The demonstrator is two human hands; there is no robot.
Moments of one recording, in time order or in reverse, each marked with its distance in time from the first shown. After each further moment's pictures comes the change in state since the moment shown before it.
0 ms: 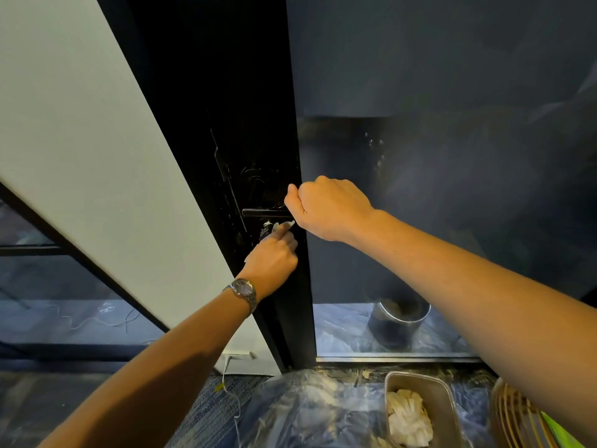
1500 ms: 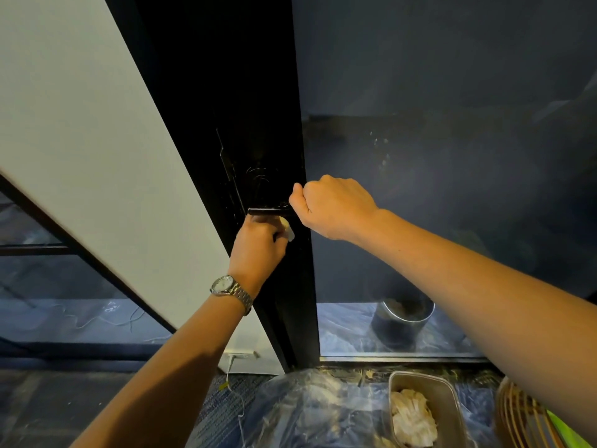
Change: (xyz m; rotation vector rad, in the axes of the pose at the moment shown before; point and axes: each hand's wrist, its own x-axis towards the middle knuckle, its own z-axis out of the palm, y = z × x) left_hand -0.014 -0.011 -0.024 -0.889 0.366 -0.683; right_hand 0.001 0.000 0.001 0.026 0.004 0.005
